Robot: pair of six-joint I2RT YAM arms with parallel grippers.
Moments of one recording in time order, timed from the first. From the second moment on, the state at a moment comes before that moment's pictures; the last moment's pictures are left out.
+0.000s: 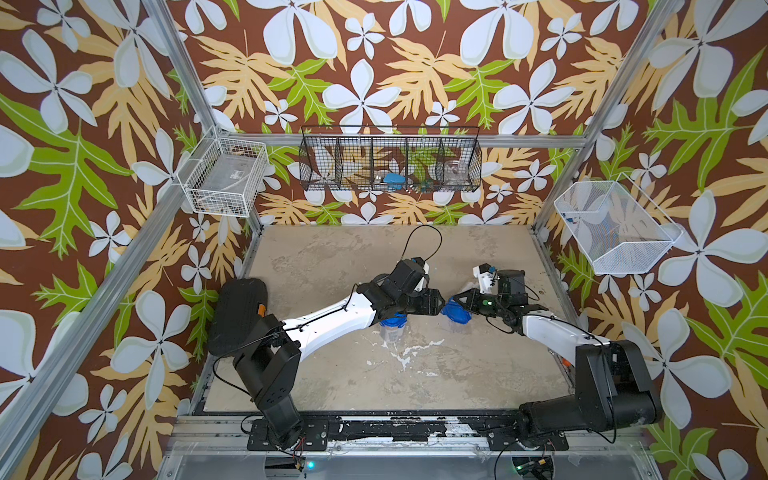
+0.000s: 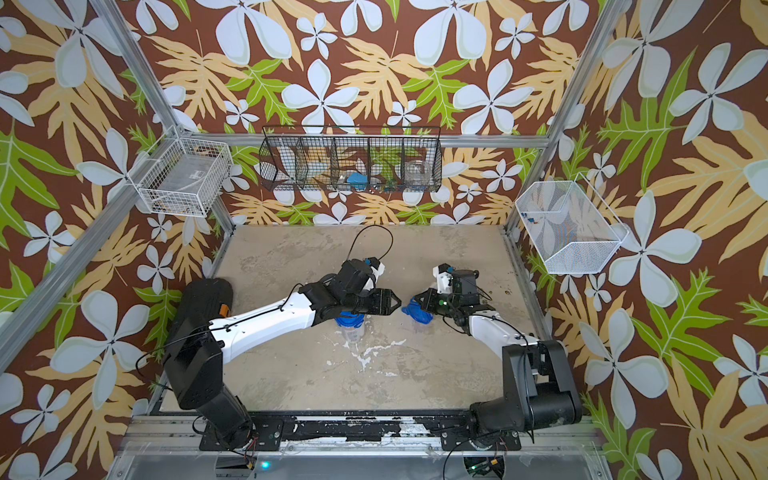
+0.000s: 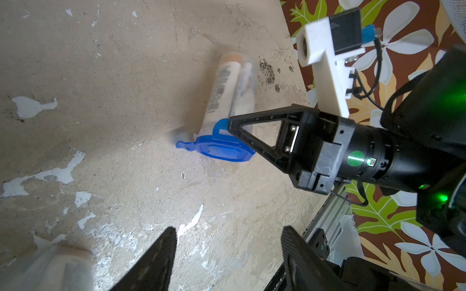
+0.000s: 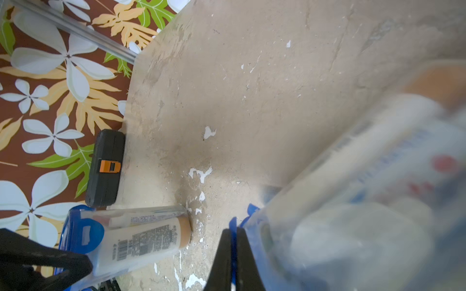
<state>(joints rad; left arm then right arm) -0.83 1.68 1.29 -0.31 0.20 -0.70 0.11 1.44 0.70 0.00 -0.58 0.47</state>
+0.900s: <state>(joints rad) -0.83 1.61 1.21 -0.28 0.22 -0.72 0.06 1.11 0.32 0.56 -0.74 1.34</state>
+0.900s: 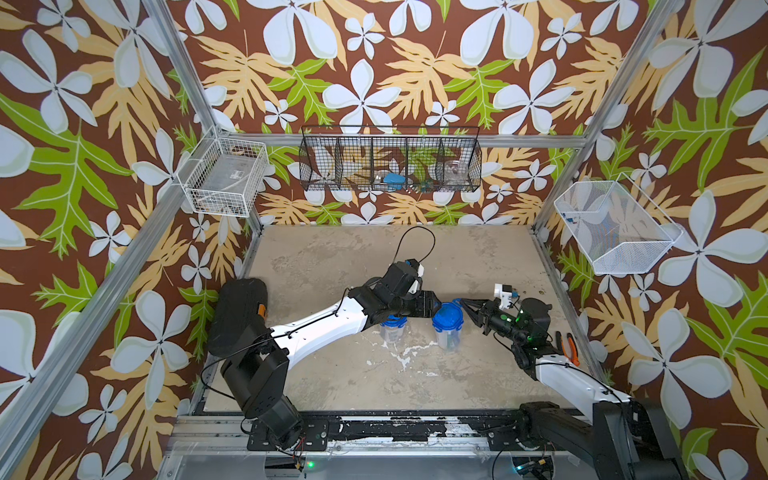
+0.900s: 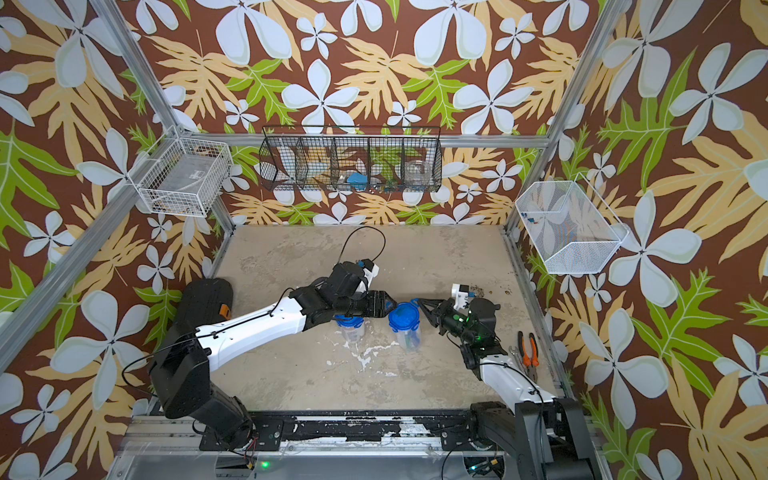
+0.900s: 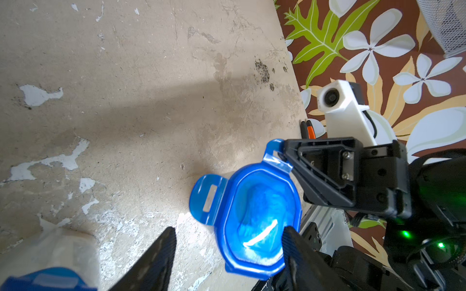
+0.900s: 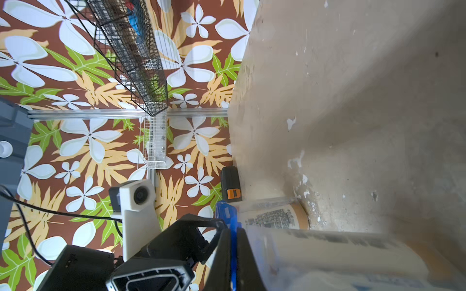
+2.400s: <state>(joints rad) -0.86 1.67 1.27 -0.30 0.22 -0.72 -0.05 1.19 0.27 0.74 -0.90 1.31</state>
